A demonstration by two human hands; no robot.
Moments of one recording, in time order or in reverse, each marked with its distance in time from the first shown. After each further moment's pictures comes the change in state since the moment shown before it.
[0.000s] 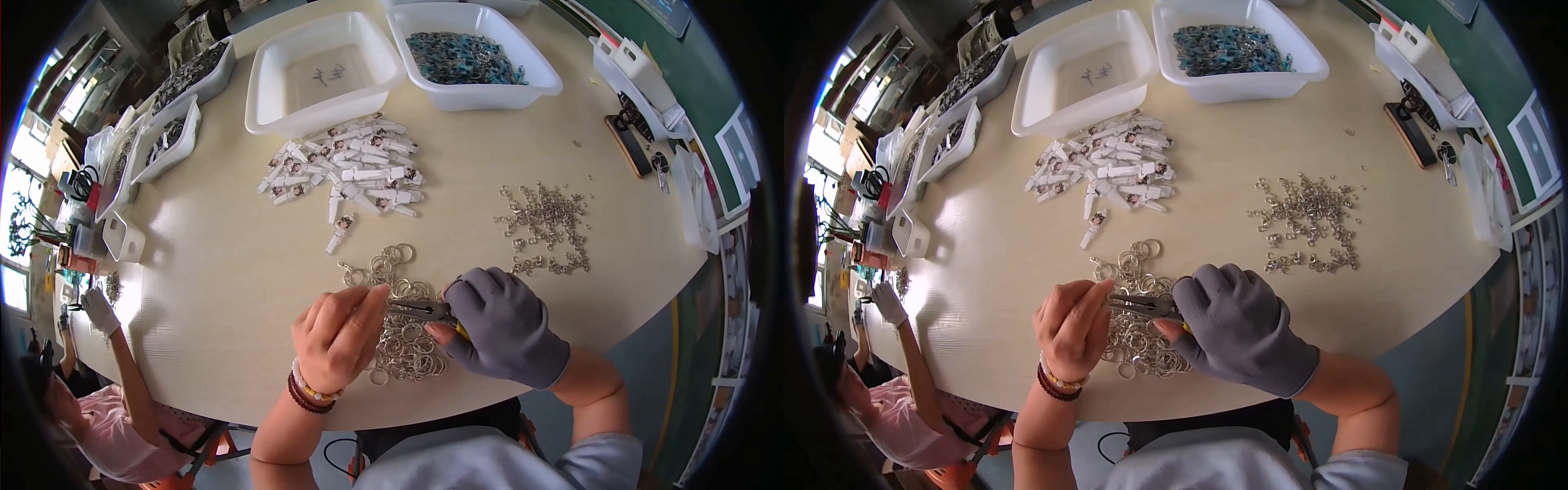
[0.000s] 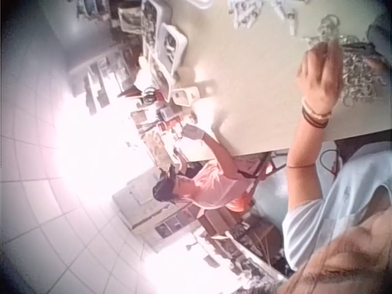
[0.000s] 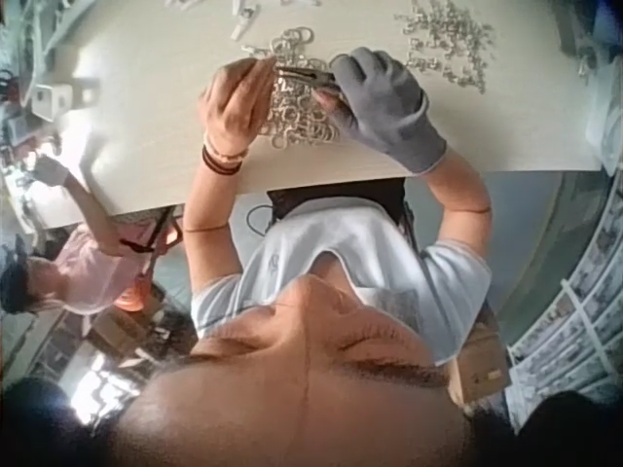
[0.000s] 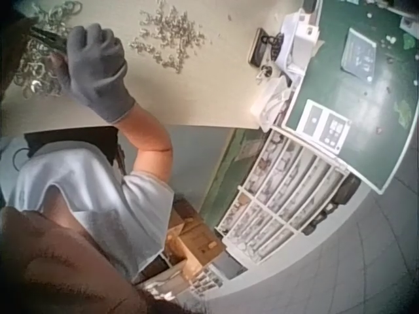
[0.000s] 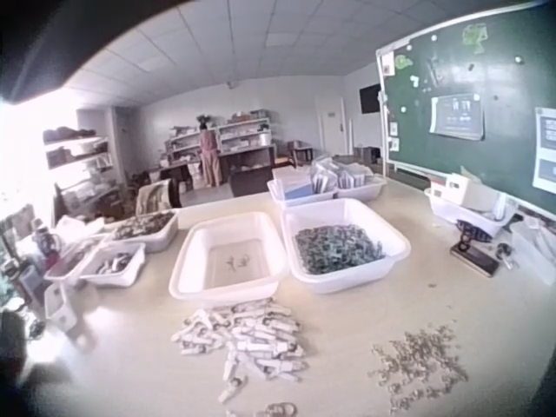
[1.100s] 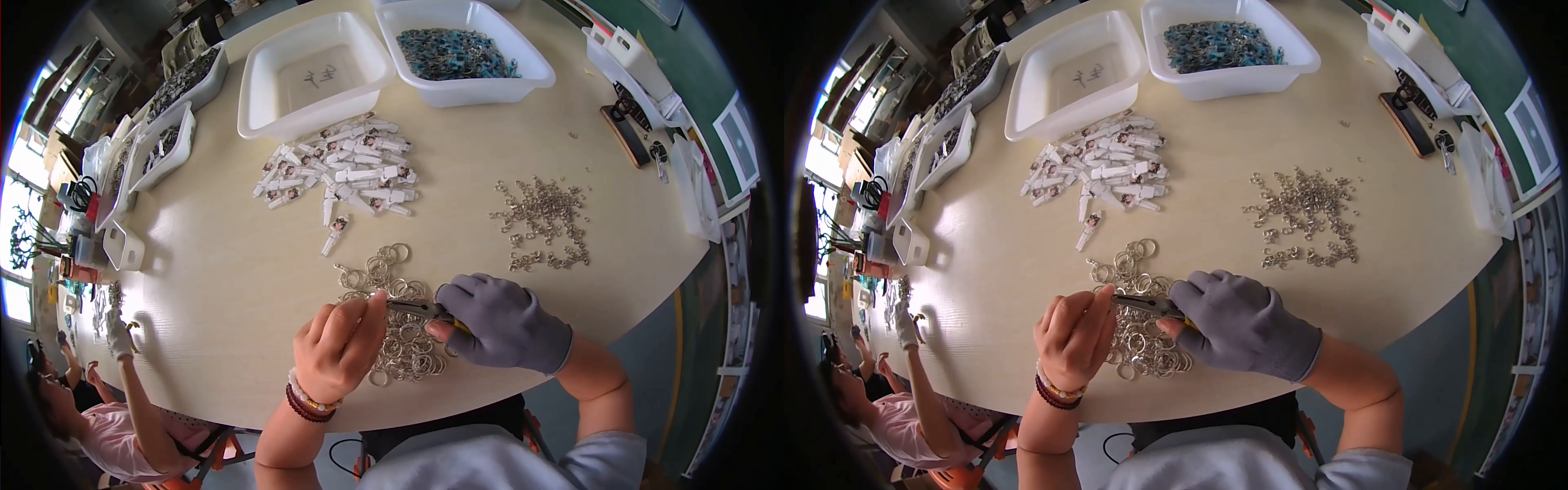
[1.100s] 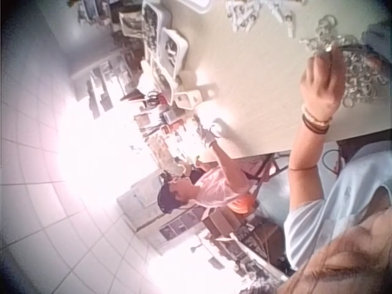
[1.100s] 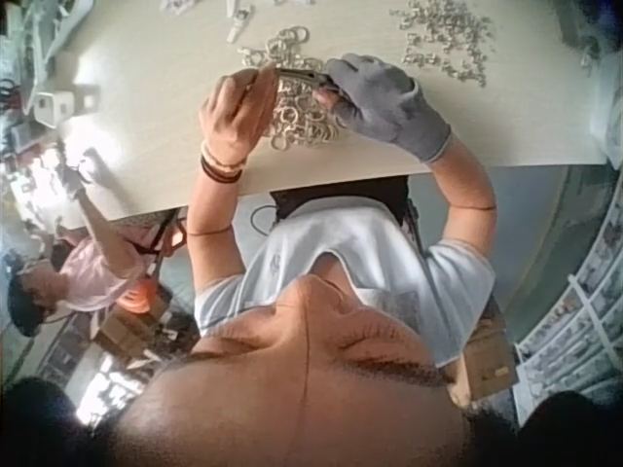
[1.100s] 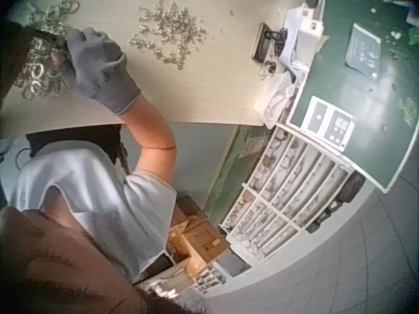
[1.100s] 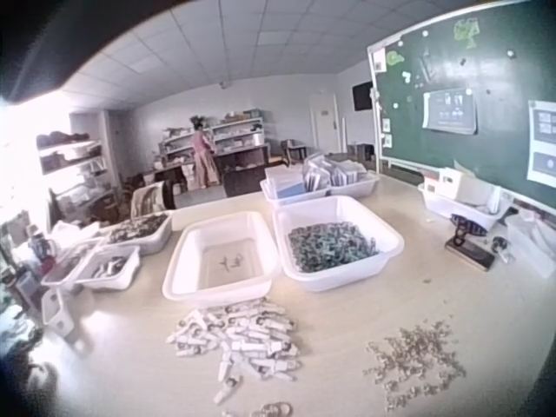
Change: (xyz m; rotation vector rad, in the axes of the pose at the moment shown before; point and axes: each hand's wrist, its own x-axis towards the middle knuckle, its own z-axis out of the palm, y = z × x) left_hand -0.001 0.007 -0.002 0.129 -0.080 0.081; right_hand 0.002 0.016 0.005 0.222 -0.185 -0.017
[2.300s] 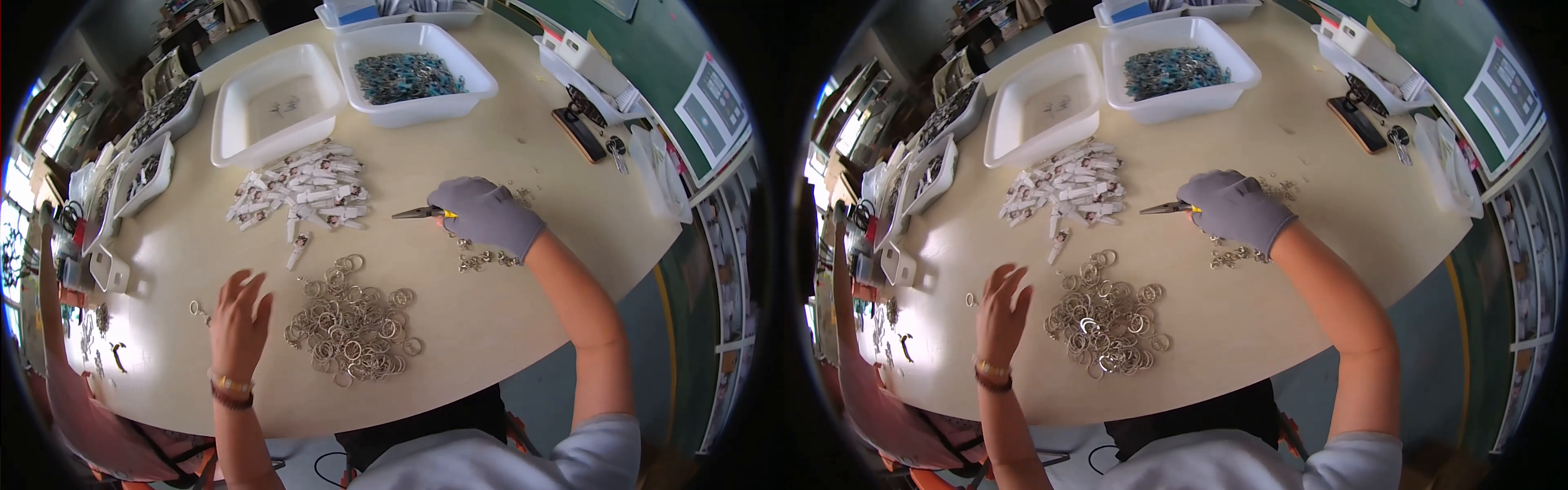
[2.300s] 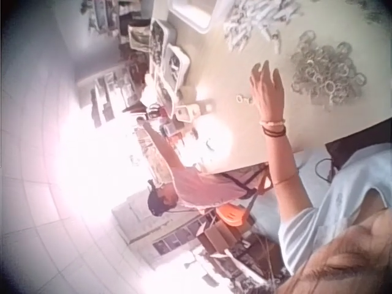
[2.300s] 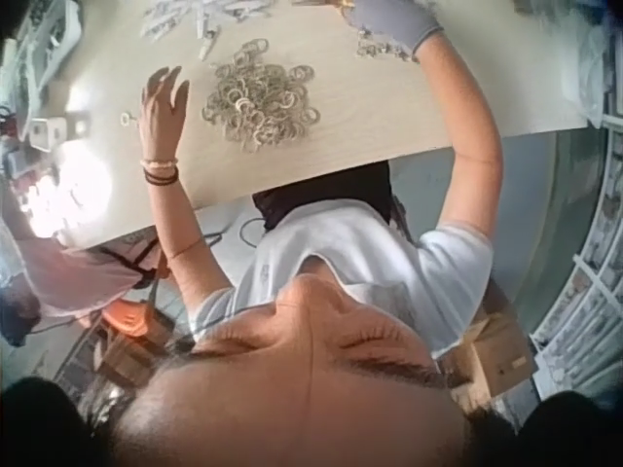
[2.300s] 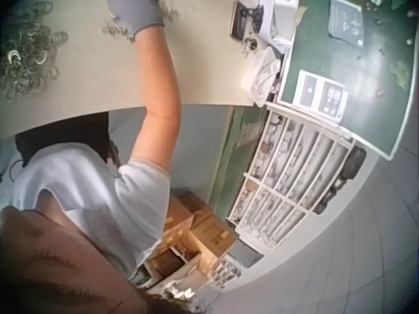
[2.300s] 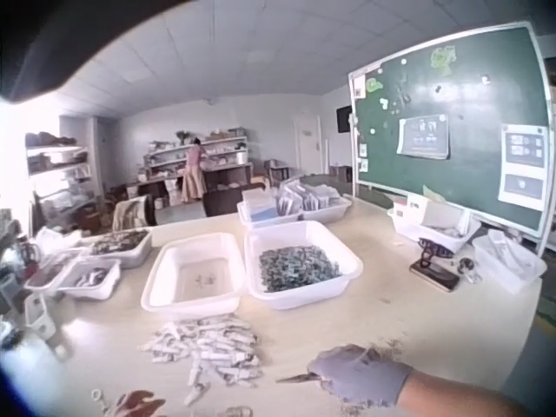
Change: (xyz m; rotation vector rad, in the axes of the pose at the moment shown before) left_hand -0.024 -0.062 -0.019 0.086 -0.345 -0.472; right_hand 0.032 0.105 -0.054 -0.318 -0.008 0.198
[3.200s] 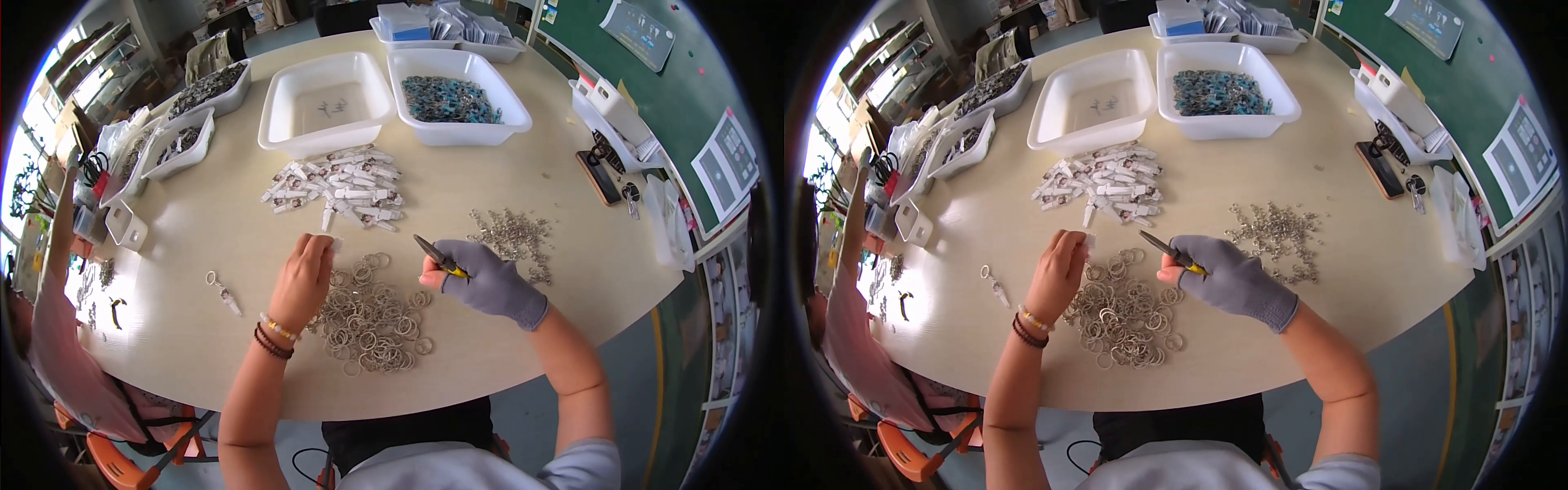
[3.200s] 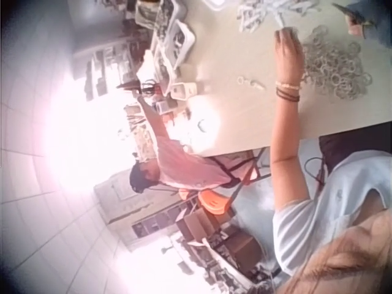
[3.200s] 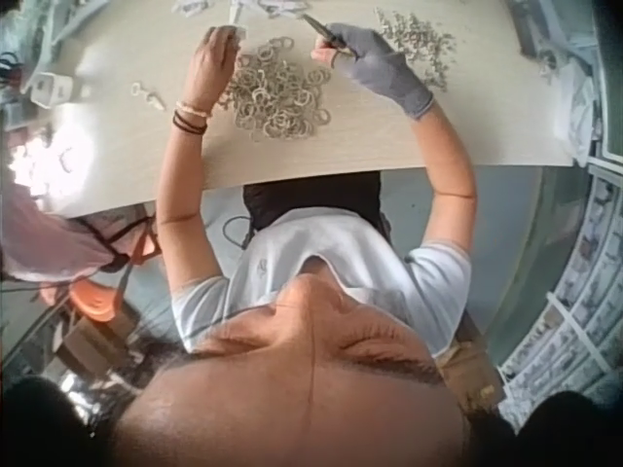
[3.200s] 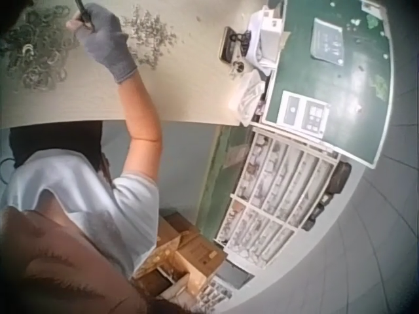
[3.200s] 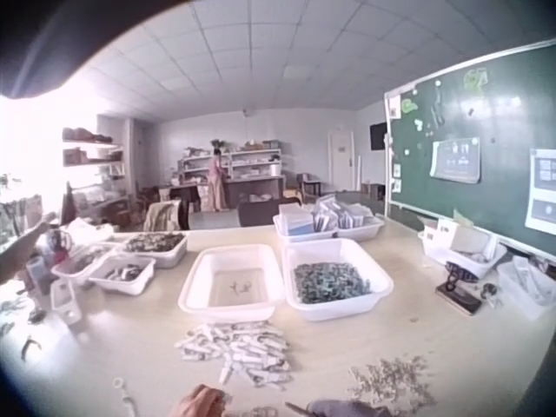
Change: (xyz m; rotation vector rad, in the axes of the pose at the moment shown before) left_hand 0.028 0.025 0.037 -0.355 0.077 0.077; right_hand -0.036 -0.077 0.001 0.889 -0.051 -0.054
